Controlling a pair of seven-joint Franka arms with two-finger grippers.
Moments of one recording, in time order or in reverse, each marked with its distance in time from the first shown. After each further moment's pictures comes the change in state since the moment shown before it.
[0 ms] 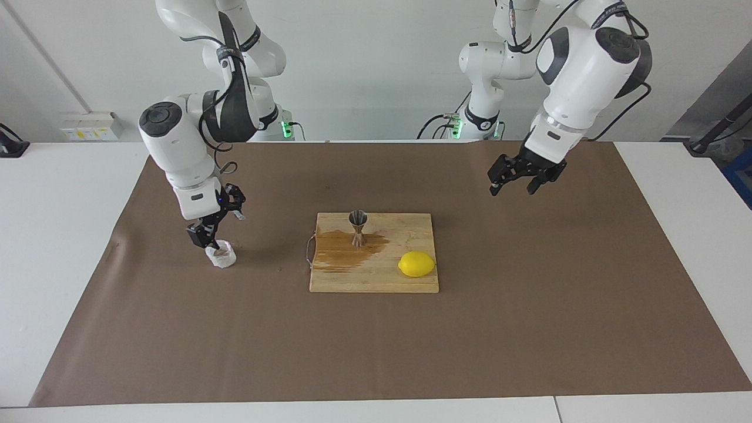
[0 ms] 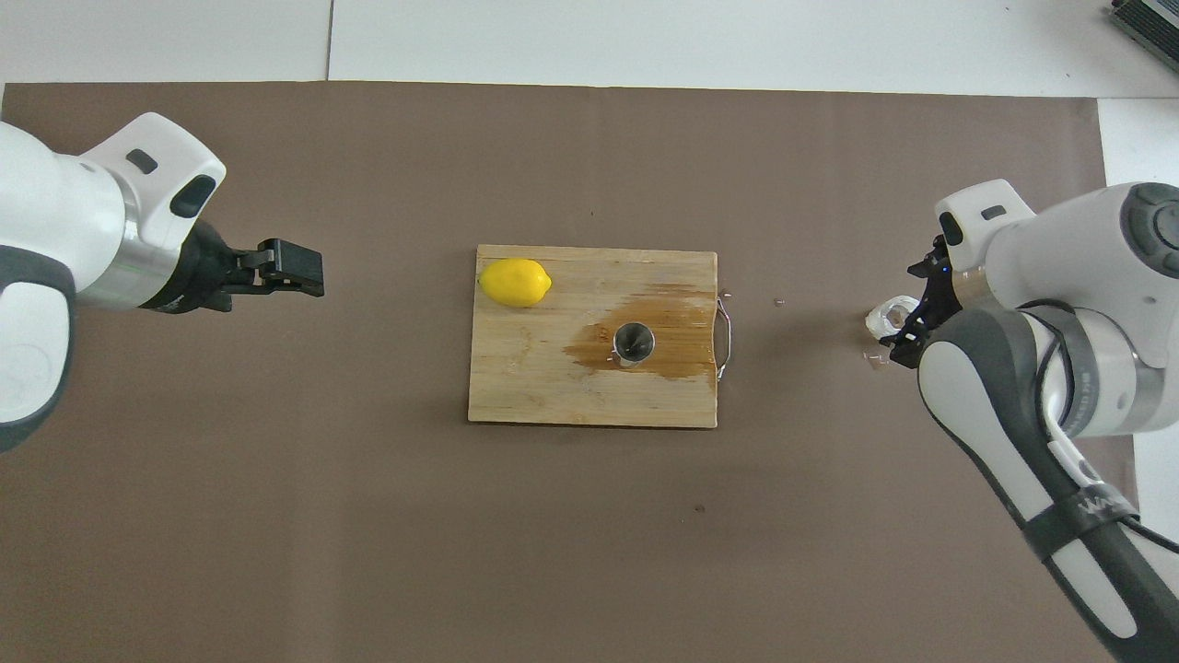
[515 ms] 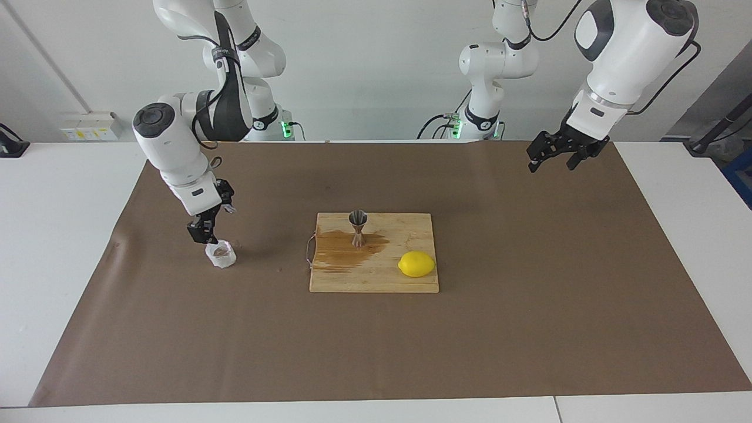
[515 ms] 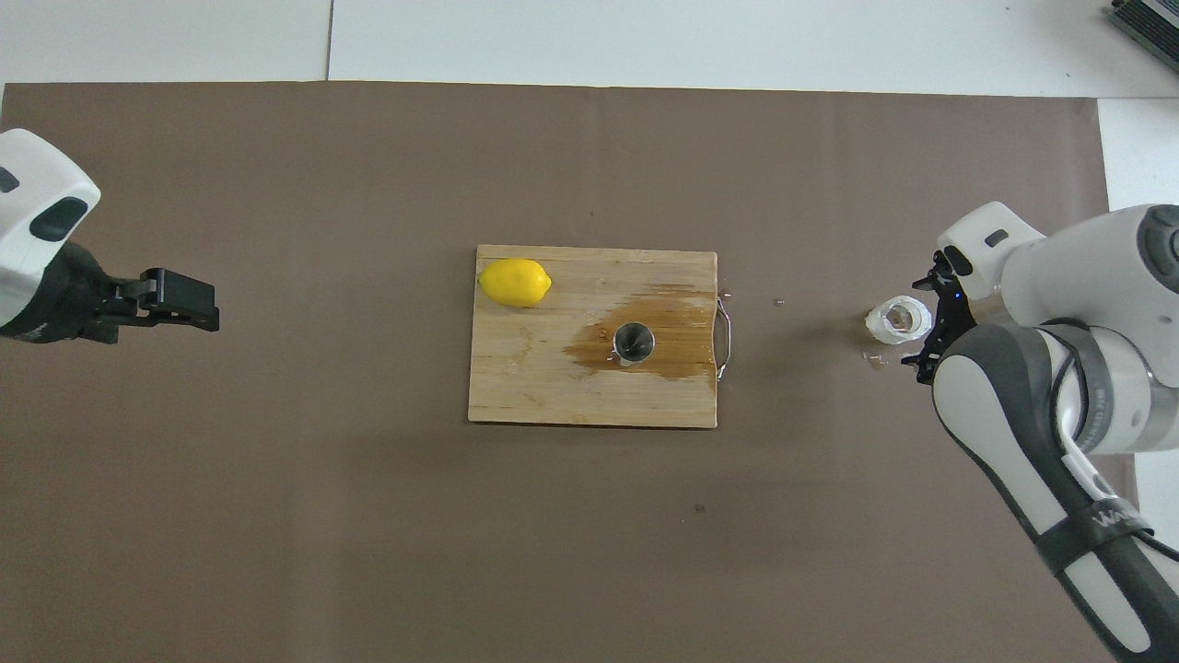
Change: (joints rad) left arm 0.095 -0.041 0.002 0.045 0.075 -0.175 0.087; right arm -0.021 -0.031 -0.002 -0.054 0.000 0.031 -0.236
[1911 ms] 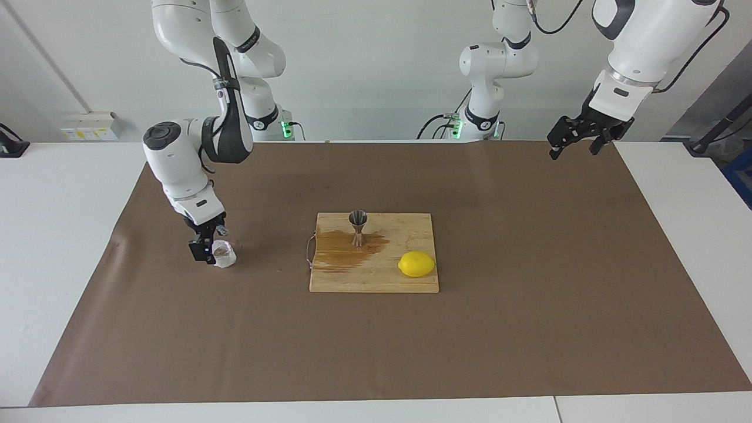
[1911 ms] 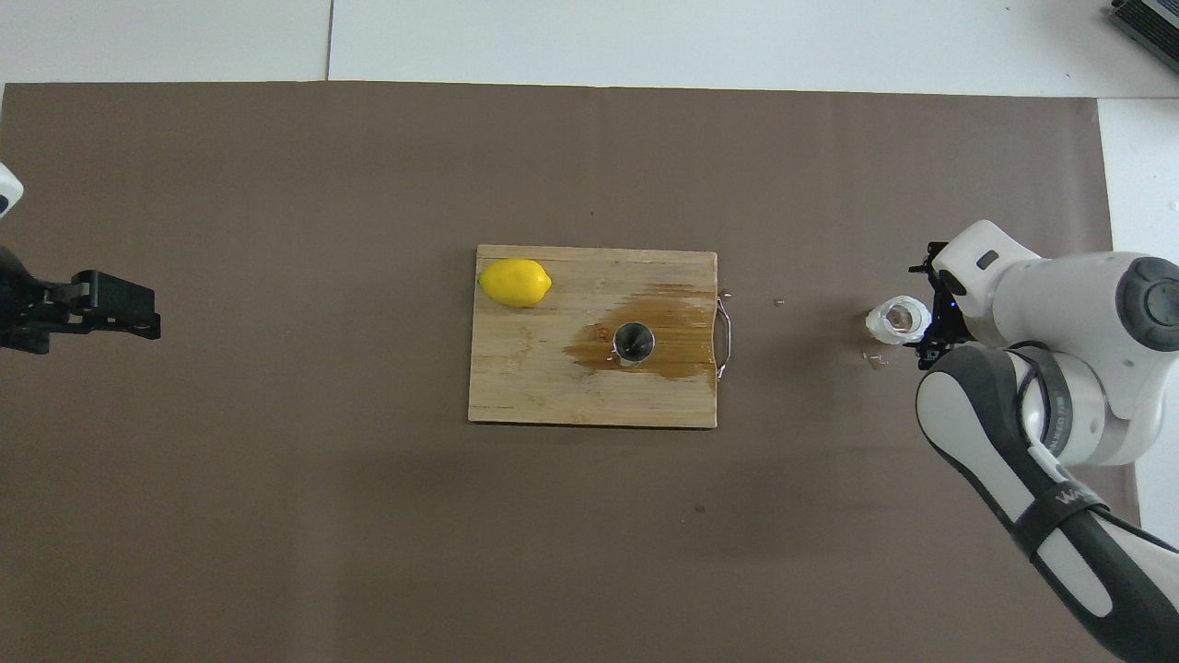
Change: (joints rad) left arm 0.041 -0.001 -0.019 0.062 0.048 -0.037 0.002; right arm -0.036 0.062 -0.004 -0.147 0.000 0.342 -0.206
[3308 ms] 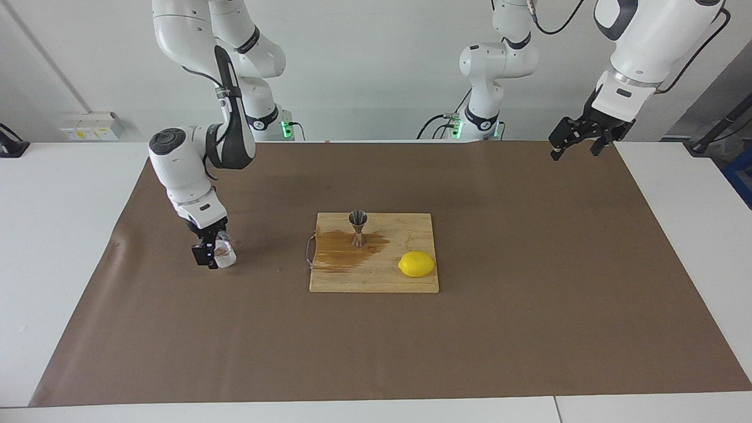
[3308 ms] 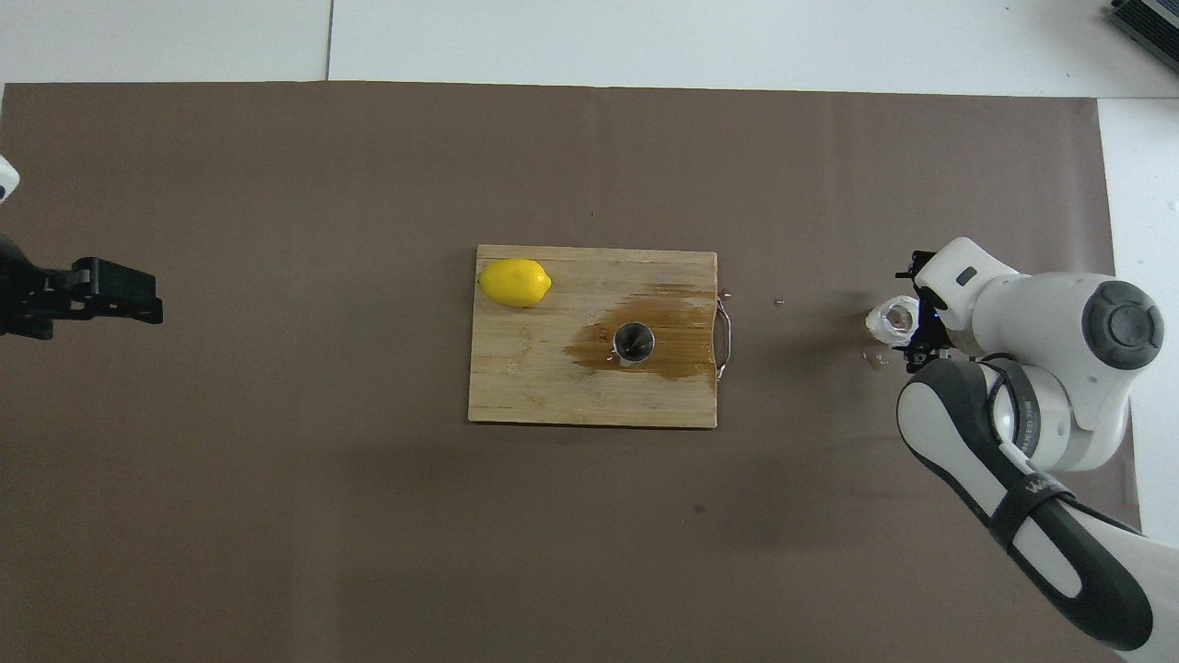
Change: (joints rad) left arm 0.008 0.000 -0.001 -0.002 -0.009 0.008 -0.001; right arm -0.002 0.032 0.000 -0.019 0.000 0.095 -0.021
